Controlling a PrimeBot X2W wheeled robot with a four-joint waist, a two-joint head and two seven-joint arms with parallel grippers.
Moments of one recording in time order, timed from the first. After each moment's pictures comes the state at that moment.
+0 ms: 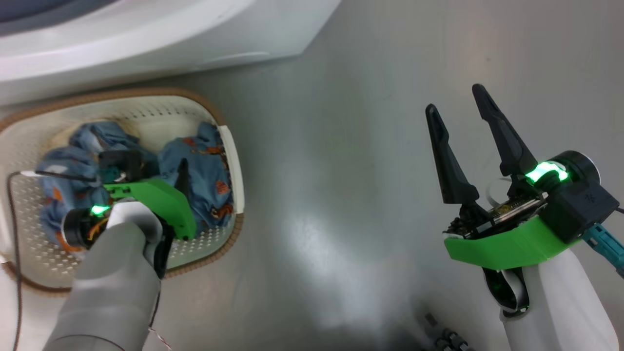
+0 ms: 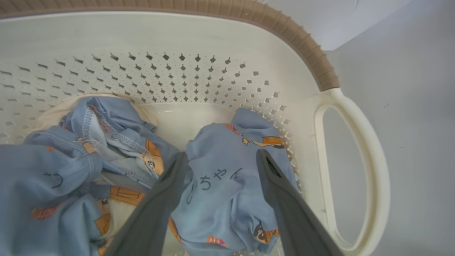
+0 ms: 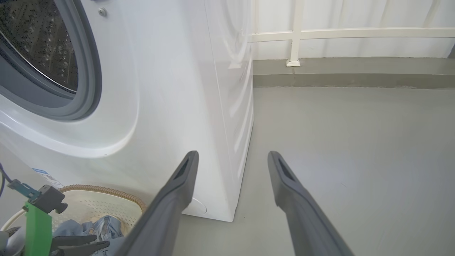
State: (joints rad) left arm -0.93 0.05 -0.41 1.27 -0.49 -0.08 -0.18; right arm -0.36 -0.09 0.15 -0.11 0.20 0.13 -0.25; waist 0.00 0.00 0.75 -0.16
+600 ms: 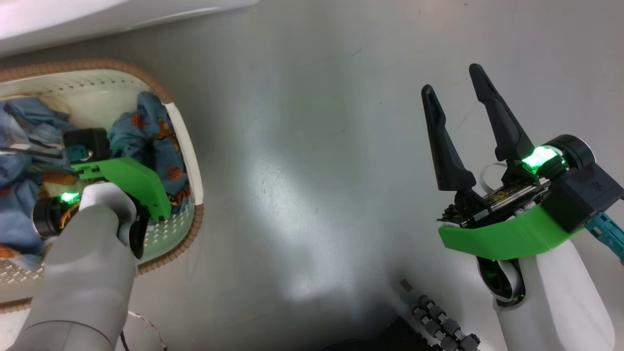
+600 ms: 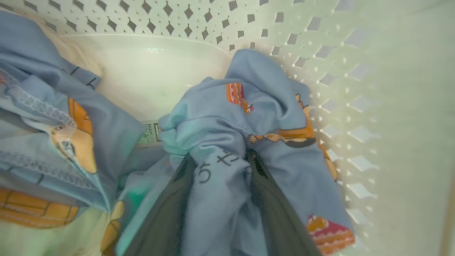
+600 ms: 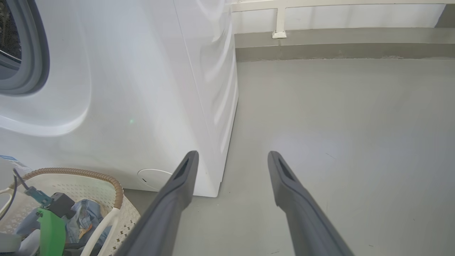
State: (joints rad) left arm -0.99 0.10 -0.39 1.29 -0.53 -0.05 -0.10; right arm -0.41 -0.07 0.16 -0.11 0.23 0.13 -0.26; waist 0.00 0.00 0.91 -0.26
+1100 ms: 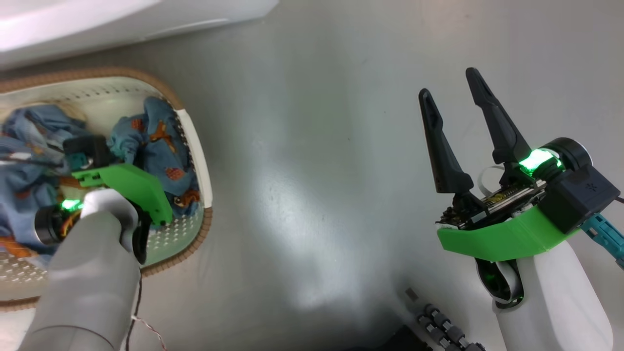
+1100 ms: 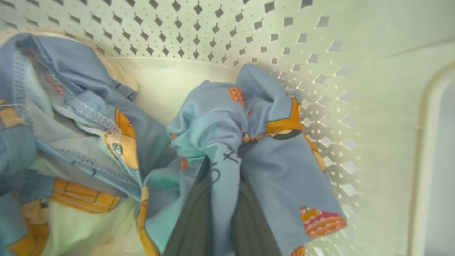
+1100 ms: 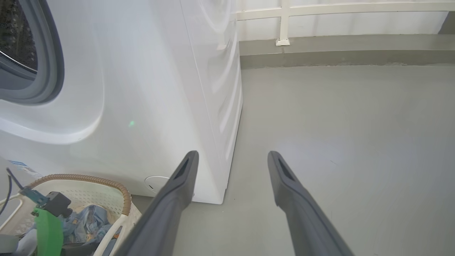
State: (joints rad) left arm -0.98 0.10 -0.39 1.29 -0.55 -0.02 -0.13; right arm -0.41 -0.07 0.17 -0.10 0.23 0.13 -0.26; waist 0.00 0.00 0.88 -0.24
